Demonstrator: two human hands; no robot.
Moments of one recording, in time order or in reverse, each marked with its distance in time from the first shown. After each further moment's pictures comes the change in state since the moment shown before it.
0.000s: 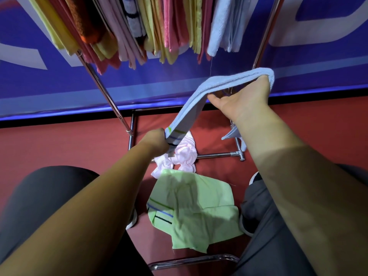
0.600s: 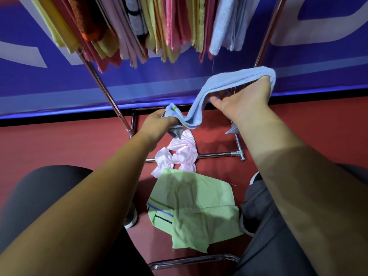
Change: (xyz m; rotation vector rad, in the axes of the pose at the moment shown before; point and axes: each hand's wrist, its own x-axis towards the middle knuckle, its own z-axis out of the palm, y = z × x) left_hand 0.004 0.018 -0.020 -1.005 0.073 0.022; right_hand 0.007 0.005 -0.004 -0.063 0.023 -0.035
